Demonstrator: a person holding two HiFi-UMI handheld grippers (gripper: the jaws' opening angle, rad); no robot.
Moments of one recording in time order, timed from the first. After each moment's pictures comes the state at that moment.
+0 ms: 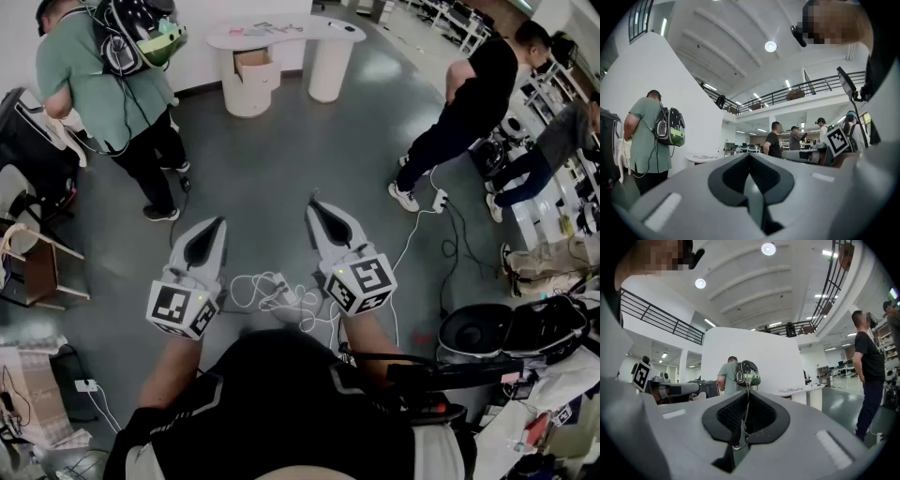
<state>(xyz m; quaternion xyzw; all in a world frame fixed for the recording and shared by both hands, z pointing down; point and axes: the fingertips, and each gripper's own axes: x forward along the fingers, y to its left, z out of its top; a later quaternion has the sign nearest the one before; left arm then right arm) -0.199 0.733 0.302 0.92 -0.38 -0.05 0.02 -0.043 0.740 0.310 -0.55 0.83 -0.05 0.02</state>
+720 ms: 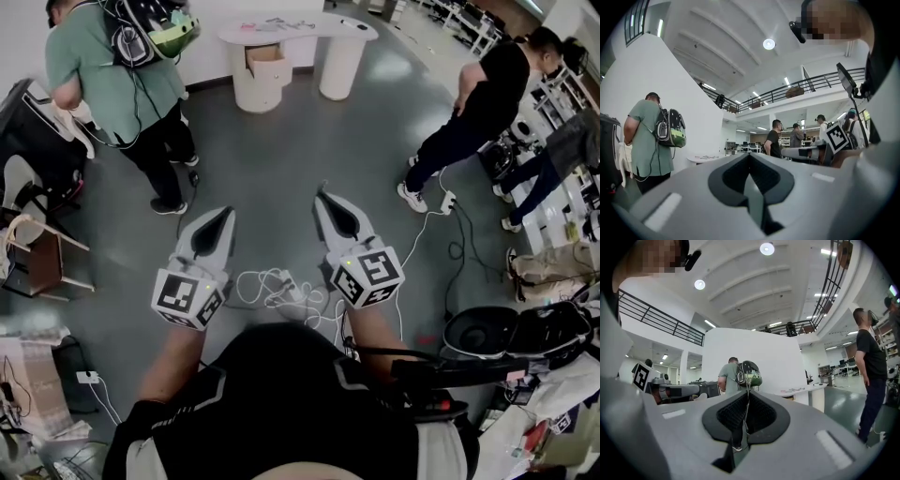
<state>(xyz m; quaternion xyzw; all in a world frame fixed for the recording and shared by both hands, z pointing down) -0.204 0.724 0.303 0.93 -0.38 -0.04 0.01 -0.051 0.728 0.309 -0.55 0.84 -0.05 0.02</state>
